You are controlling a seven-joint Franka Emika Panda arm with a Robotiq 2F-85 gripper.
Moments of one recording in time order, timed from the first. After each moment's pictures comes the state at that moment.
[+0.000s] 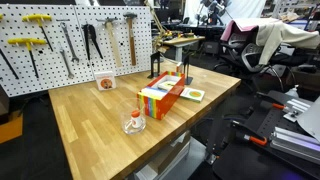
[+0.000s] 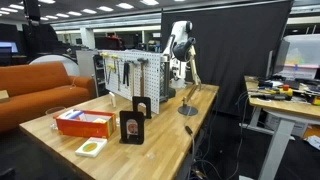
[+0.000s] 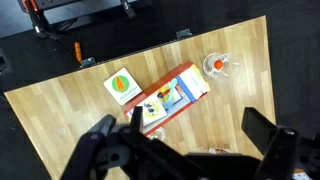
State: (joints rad) arm 0.07 -0.51 0.20 -2.18 0.22 1.69 0.47
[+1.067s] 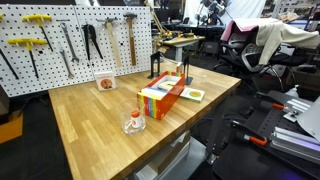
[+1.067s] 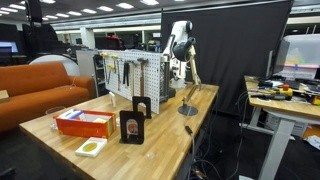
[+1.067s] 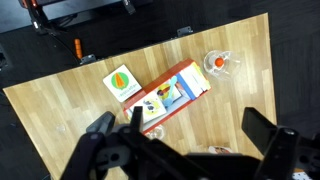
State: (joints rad) arm 0.07 -0.50 0.21 -2.18 0.21 1.71 0.47
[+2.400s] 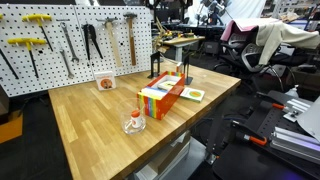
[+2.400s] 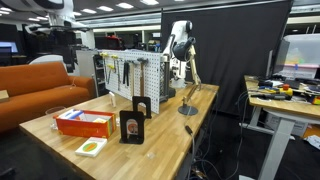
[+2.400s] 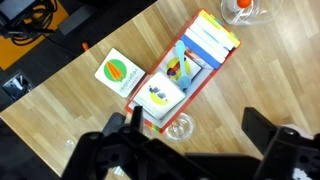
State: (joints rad) arm 0.07 -0.11 0.28 -2.19 0.03 2.08 0.88
